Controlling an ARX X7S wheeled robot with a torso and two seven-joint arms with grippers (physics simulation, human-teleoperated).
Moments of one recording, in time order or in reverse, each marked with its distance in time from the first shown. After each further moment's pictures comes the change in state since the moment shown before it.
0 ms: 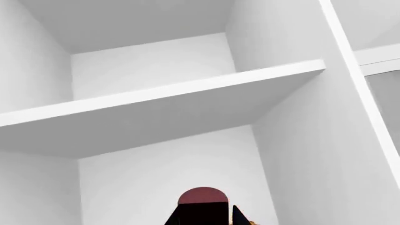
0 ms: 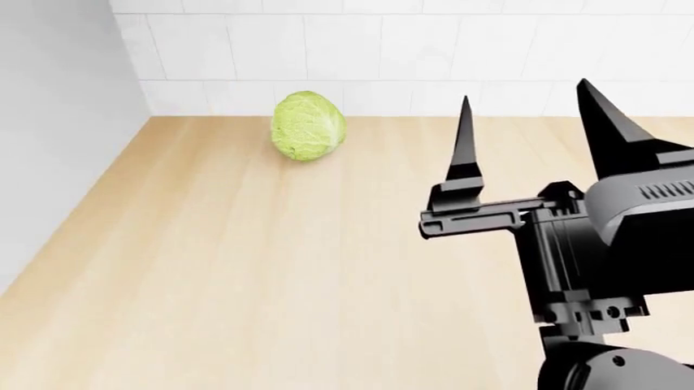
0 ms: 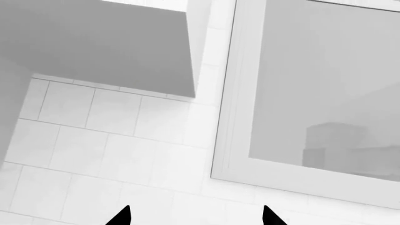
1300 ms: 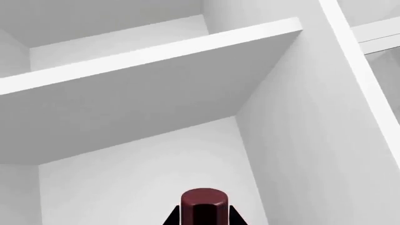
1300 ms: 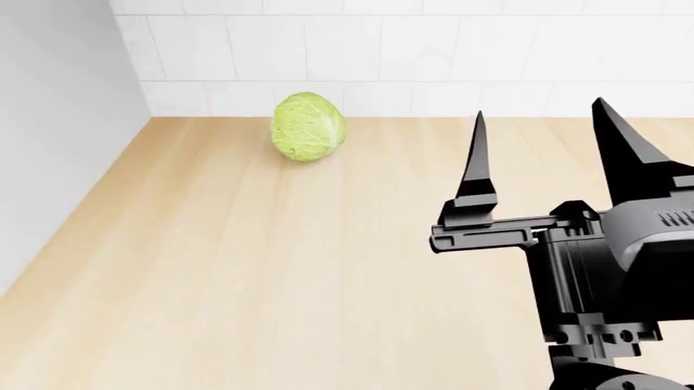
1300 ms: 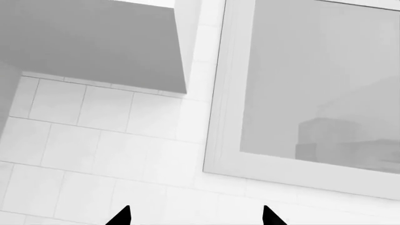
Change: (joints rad) left arm -0.007 0.222 0.176 -0.494 -0.004 0.455 -0.074; right arm -0.064 0.041 0.000 -0.034 -0.011 -0.037 0.049
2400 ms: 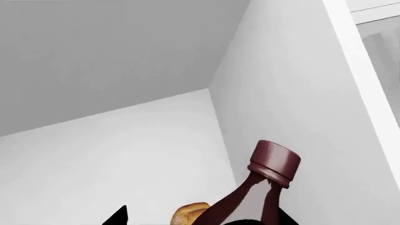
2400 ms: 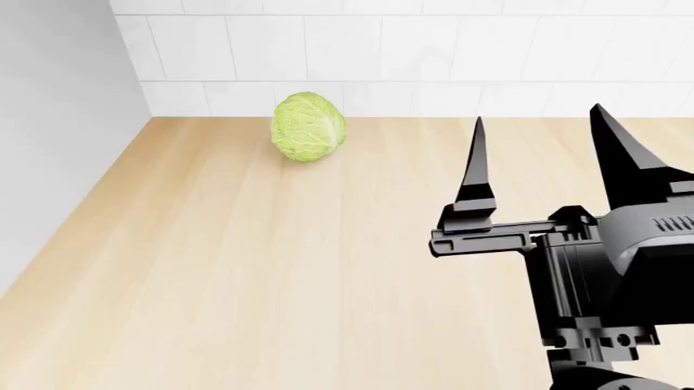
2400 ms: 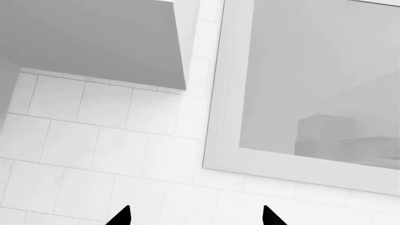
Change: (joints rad) left arm 0.000 0.006 0.526 -0.112 -0.588 0.172 -0.107; right arm -0.009 0.007 -0.016 0.000 -0.002 -0.011 0.014
